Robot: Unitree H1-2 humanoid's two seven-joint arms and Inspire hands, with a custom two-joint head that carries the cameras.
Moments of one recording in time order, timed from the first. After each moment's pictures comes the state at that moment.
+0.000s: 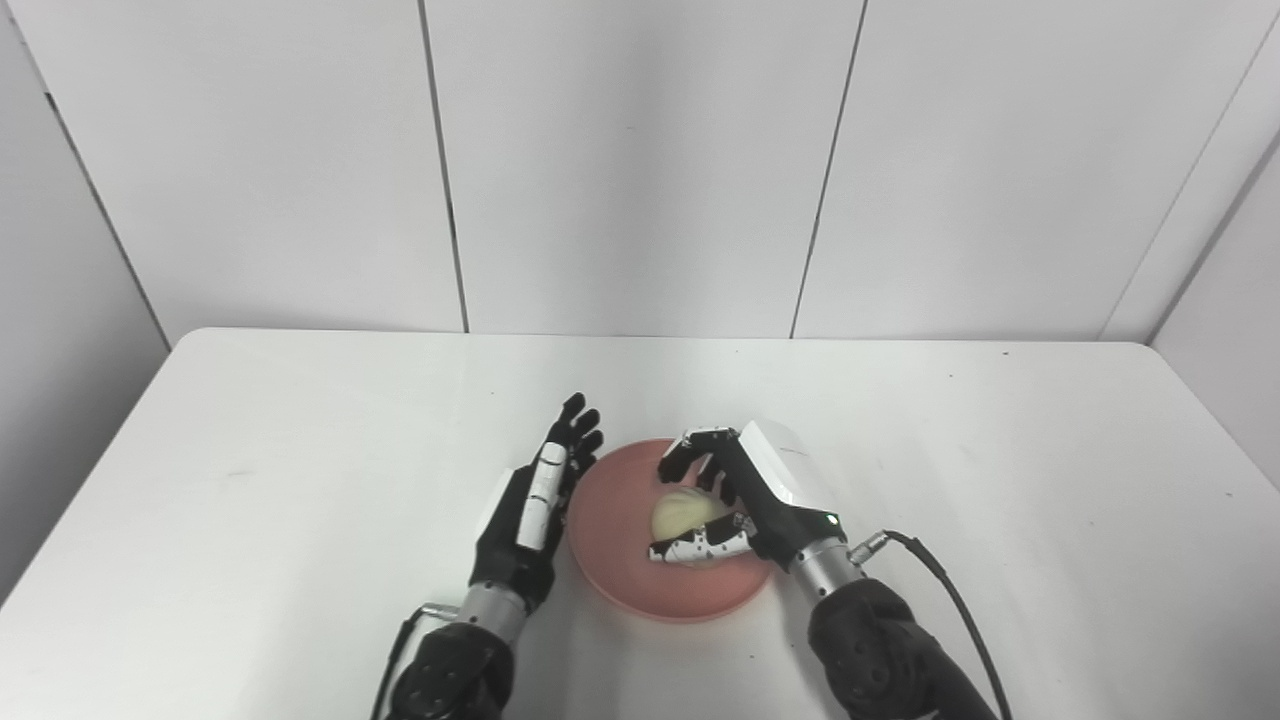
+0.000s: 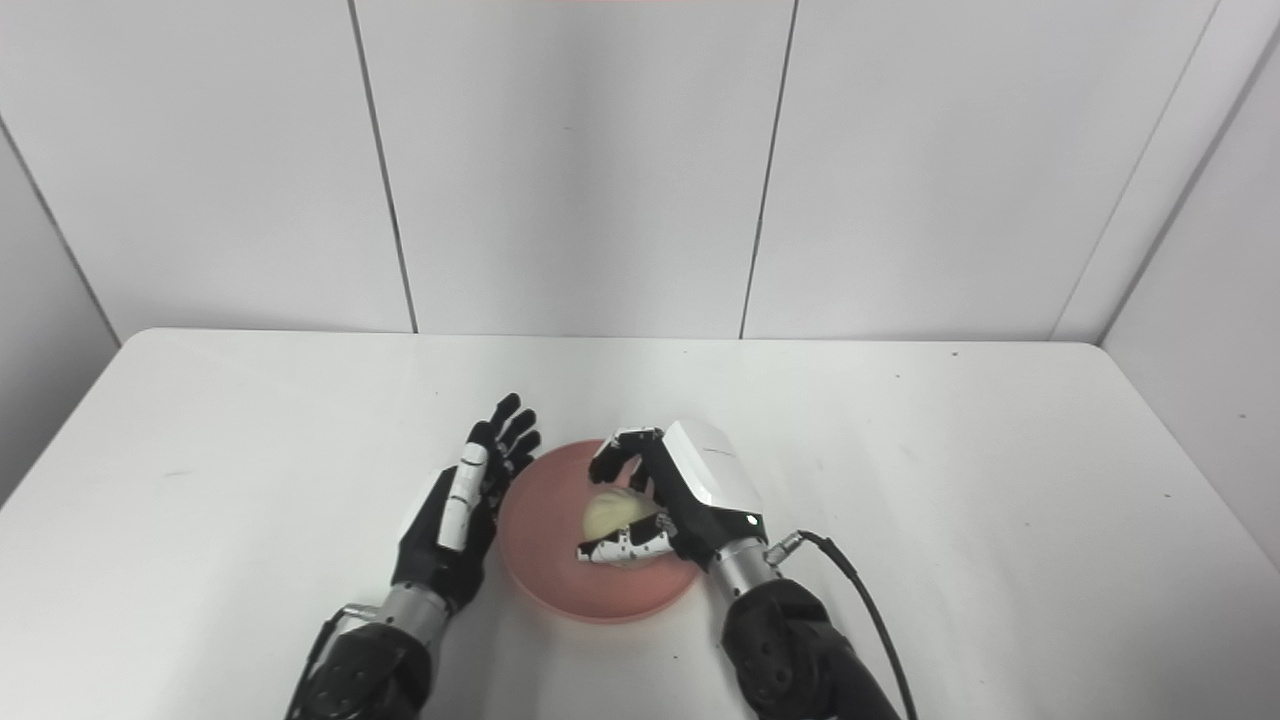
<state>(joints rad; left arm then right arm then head) -0.36 -0.11 -0.09 0.35 -0.08 -0.07 -0.13 -0.40 -0.21 0.33 0.10 -0.64 0.05 -0.01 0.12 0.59</state>
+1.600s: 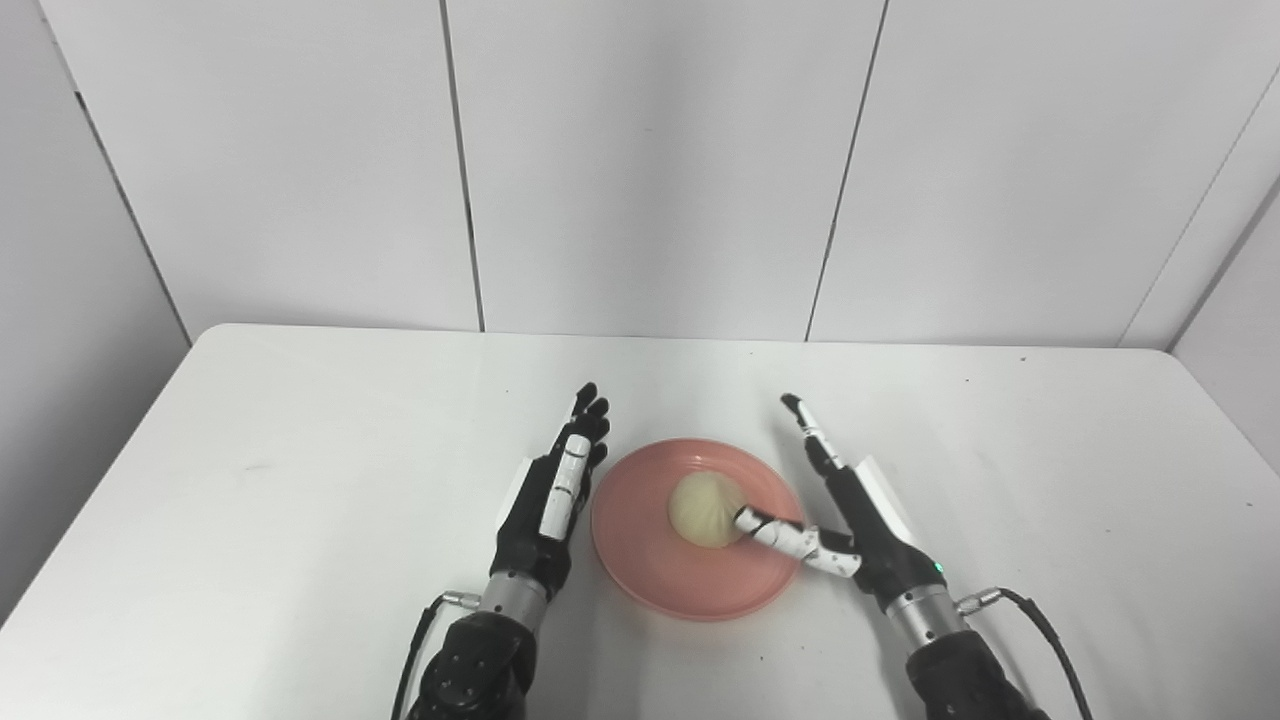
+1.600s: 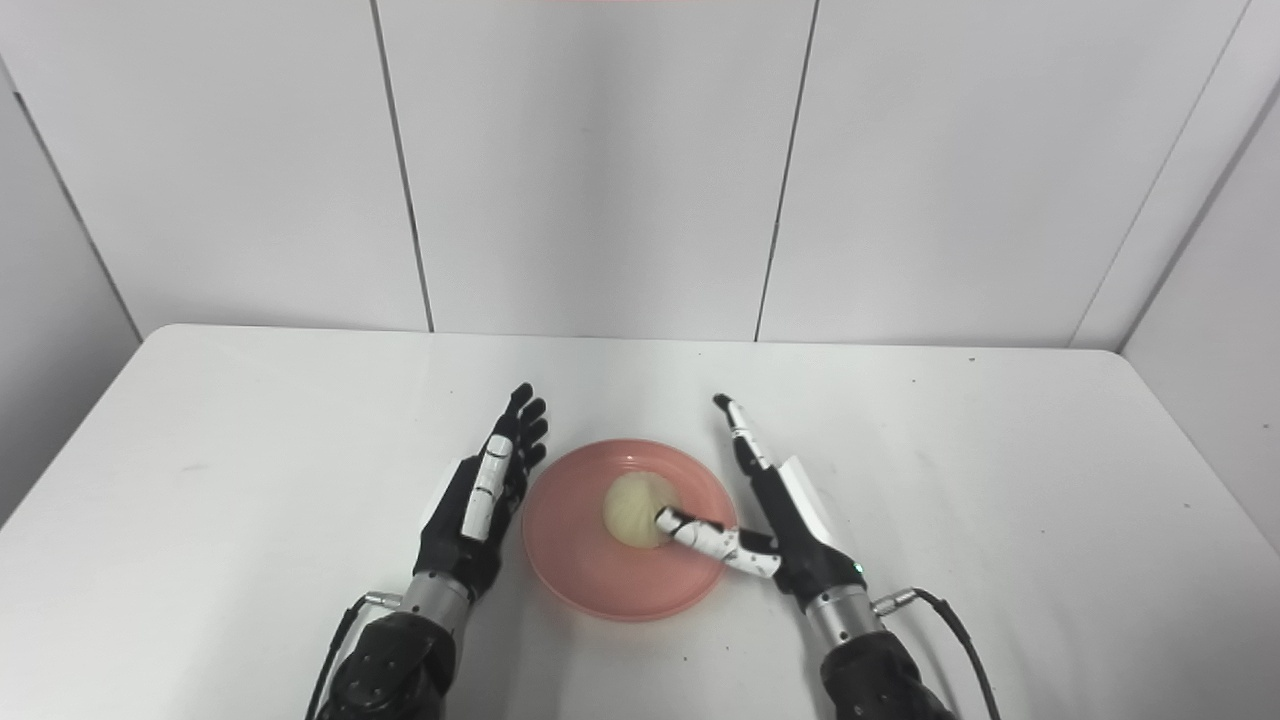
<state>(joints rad) -0.40 -0.12 -0.07 0.45 0.00 -0.24 -0.03 -0.28 -0.20 0.09 0.11 -0.29 -0.11 -0.02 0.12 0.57</state>
